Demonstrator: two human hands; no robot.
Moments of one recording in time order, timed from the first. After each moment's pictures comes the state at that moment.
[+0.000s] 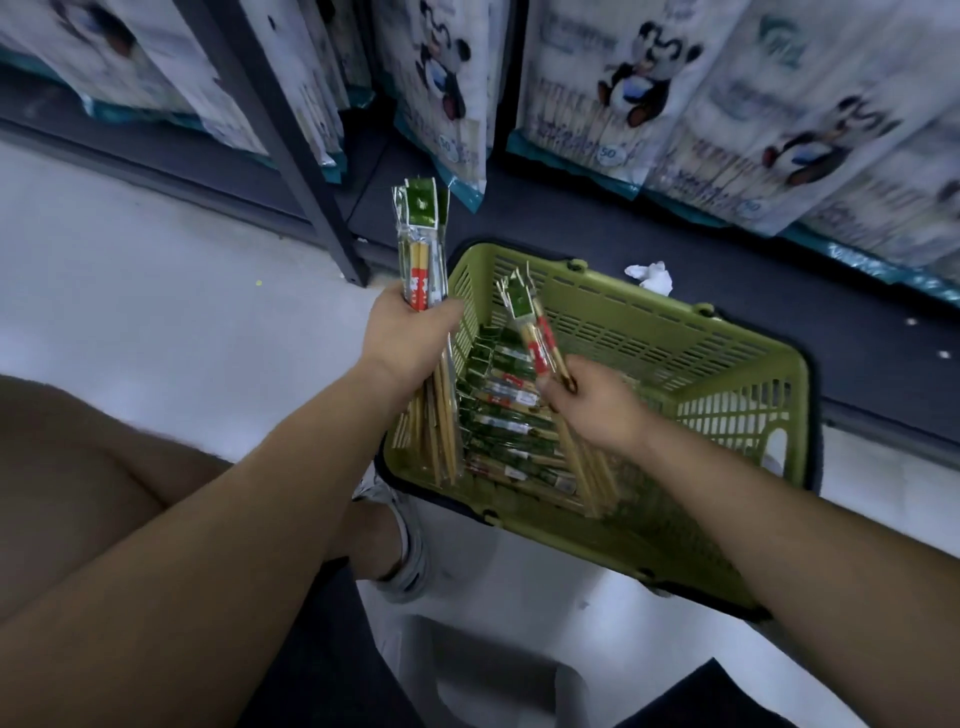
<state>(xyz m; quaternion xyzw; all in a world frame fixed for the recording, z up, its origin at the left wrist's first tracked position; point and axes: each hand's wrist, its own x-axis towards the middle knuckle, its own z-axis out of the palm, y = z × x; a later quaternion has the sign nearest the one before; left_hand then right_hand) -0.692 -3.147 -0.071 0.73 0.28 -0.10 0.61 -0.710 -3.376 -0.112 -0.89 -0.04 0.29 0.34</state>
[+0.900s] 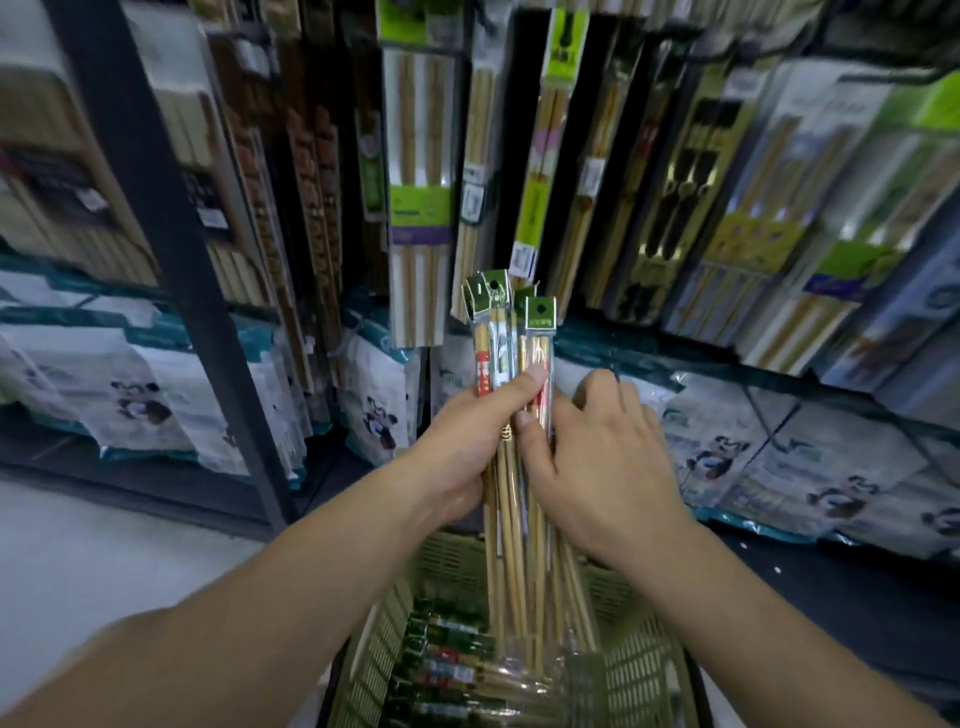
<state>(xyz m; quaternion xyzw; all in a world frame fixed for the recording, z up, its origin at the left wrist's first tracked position) -0.646 -3.242 0.189 0.54 0.01 -0.21 0.81 -0.689 -3.373 0.200 -0.98 -0.06 -0.18 0.06</state>
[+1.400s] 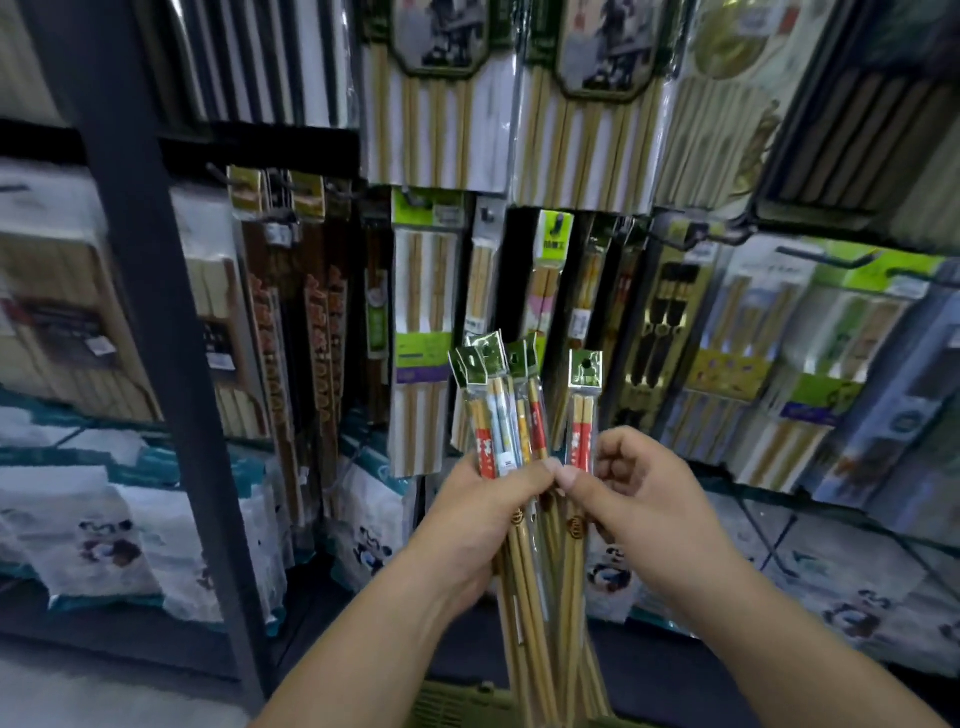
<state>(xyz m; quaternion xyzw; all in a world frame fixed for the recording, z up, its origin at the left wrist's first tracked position) -0.612 -3.234 0.226 0.53 -0.09 -0.13 0.84 -0.653 -3.387 0.261 -0.80 -0.05 -0.13 0.58</state>
